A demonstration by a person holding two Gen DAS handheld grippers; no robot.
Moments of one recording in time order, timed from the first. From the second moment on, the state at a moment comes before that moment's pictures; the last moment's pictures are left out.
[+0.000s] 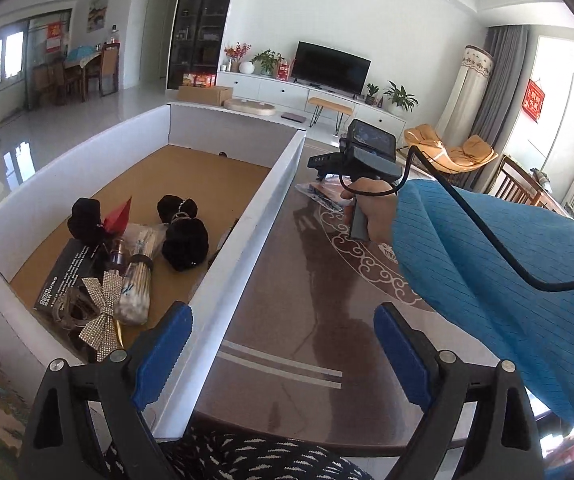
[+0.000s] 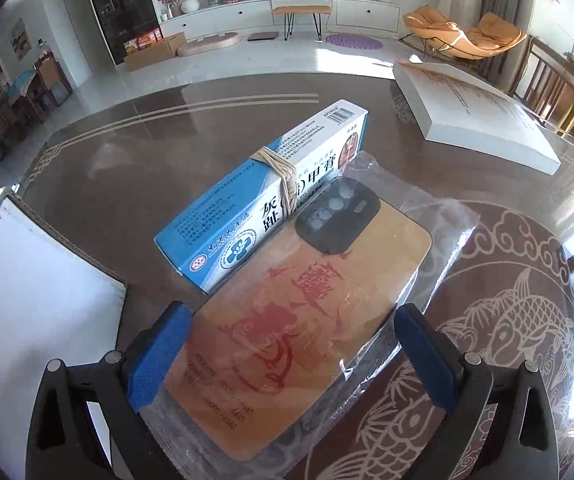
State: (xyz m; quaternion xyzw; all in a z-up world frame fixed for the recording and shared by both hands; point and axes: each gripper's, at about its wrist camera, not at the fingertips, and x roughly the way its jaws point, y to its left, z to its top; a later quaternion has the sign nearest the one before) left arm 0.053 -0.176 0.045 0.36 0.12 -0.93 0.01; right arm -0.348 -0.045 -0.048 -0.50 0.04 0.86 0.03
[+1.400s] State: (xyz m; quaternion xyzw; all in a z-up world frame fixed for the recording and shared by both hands) left arm 0.064 -0.158 0.024 0.38 0.13 -0.92 -0.02; right arm -0.334 -0.030 -0.044 -0.51 0.03 0.86 0.05
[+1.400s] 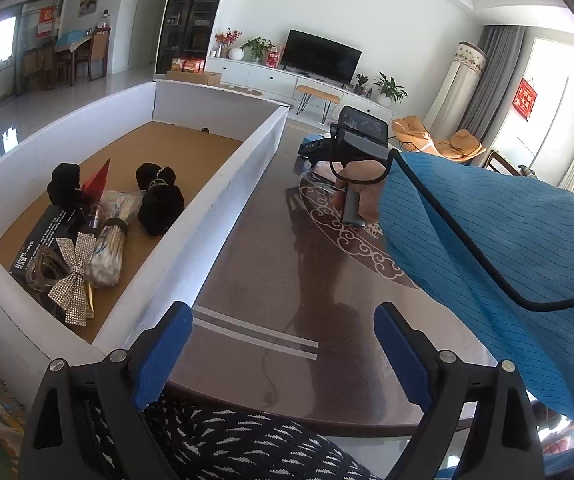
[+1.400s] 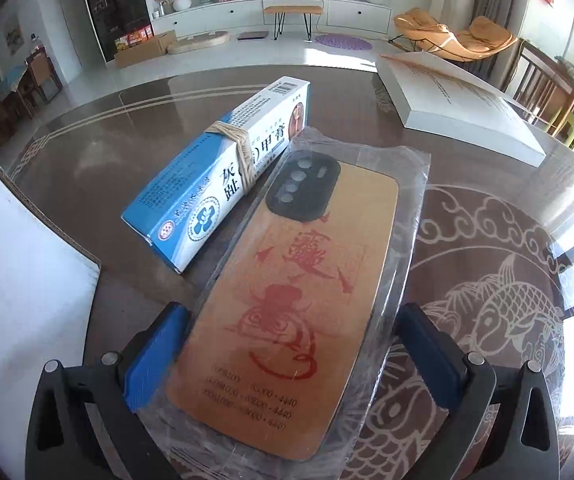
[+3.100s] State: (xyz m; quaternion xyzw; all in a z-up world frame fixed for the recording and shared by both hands) left arm -0.429 -0.022 -0.011 0.45 -0.09 -0.89 -0.01; right arm -0.107 0.228 -0.058 -0.46 -0.03 0.89 -0.06
